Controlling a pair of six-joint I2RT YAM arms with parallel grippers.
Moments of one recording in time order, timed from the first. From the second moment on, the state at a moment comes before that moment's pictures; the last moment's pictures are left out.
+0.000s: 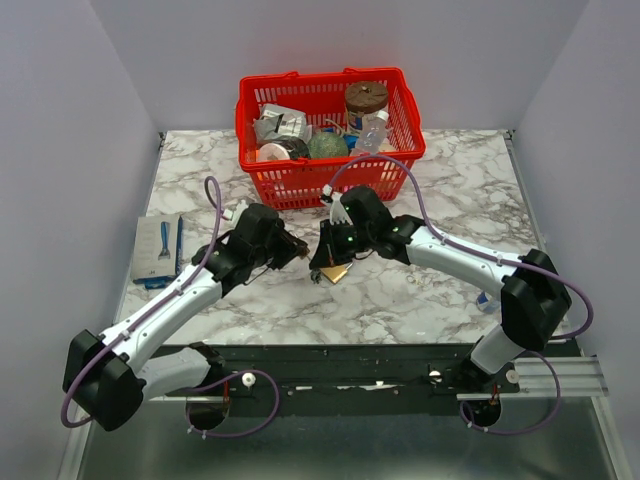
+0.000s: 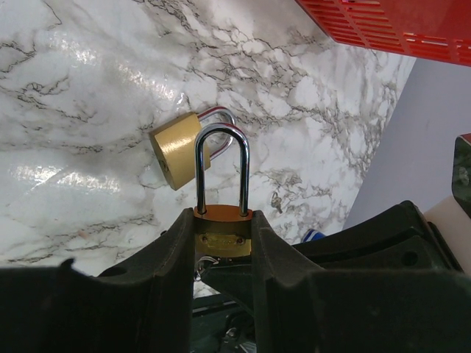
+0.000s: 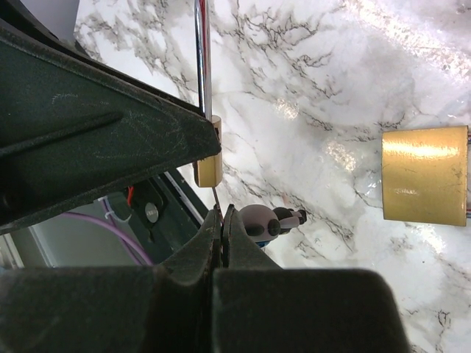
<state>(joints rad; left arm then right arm) -0.62 1.10 0.84 -0.45 -0.07 -1.30 0.81 1.60 1.17 -0.28 -0.40 0.53</state>
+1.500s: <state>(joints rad) -0.69 1.09 0.80 -0.23 -0.11 -1.25 0.75 1.52 1.15 -0.25 -0.34 0.53</state>
